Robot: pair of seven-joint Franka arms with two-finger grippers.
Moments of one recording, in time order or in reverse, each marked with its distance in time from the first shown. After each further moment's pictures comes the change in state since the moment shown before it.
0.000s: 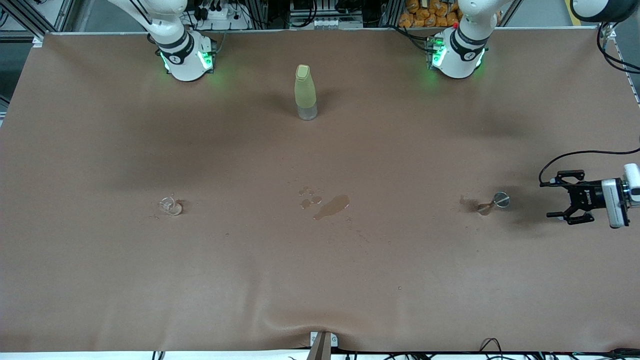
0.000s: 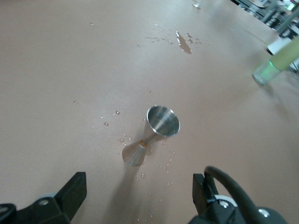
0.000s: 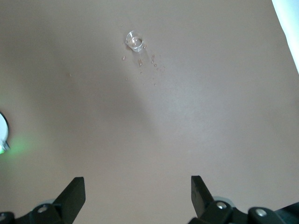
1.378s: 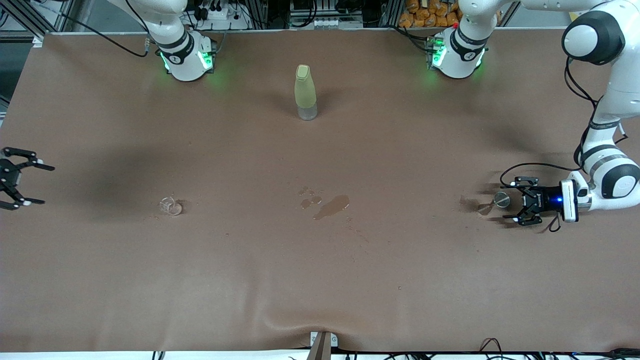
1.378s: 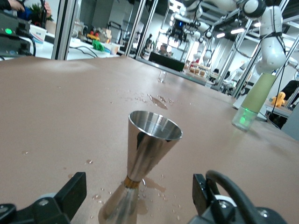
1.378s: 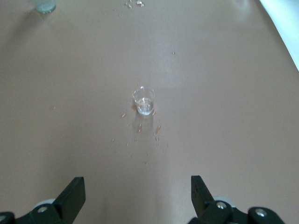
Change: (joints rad) left arm 0.018 0.261 -0.009 -0.005 -0.338 -0.156 0.344; right arm 0.028 0.433 -0.250 -0.029 0.672 0.035 -0.743
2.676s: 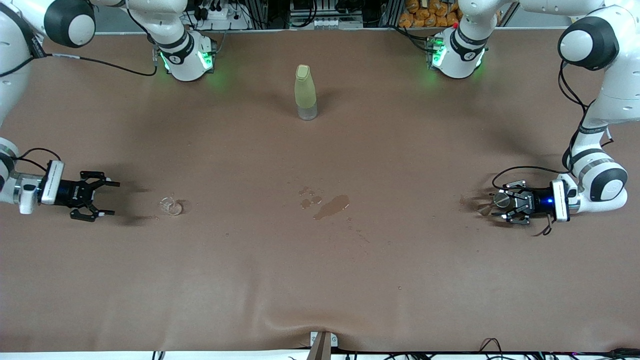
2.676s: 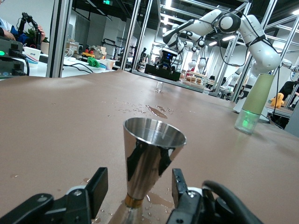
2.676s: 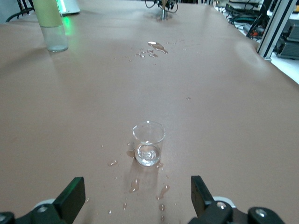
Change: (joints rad) left arm -0.012 0.028 -0.014 0.000 -0.038 -0.011 0.090; right arm 0.018 0.264 -0.002 -0.074 0.345 -0.096 -0.336
